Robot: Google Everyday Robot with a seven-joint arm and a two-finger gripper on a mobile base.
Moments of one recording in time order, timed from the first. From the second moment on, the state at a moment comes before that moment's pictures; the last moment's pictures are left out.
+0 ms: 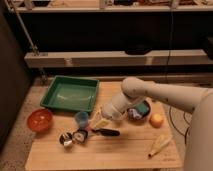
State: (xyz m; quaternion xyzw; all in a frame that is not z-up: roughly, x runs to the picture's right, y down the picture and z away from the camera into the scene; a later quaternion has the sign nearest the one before) arm -0.056 0.166 0.685 -0.45 -0.41 0.10 0.79
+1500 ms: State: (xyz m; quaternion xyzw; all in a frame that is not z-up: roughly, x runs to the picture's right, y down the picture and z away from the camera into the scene) arm 0.023 0.160 0.699 -0.46 -0.33 0.18 0.81
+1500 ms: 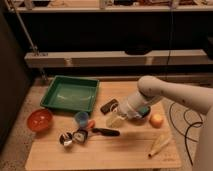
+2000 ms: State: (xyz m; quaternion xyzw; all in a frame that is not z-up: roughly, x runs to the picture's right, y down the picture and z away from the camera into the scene) arm 0.019 0.164 0.701 -0.45 -0.31 0.17 0.82
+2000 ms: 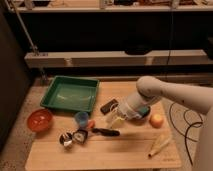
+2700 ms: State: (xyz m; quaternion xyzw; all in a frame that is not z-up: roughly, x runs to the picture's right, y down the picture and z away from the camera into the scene) arm 0.008 0.177 0.719 -0.43 -0.27 0.16 0.84
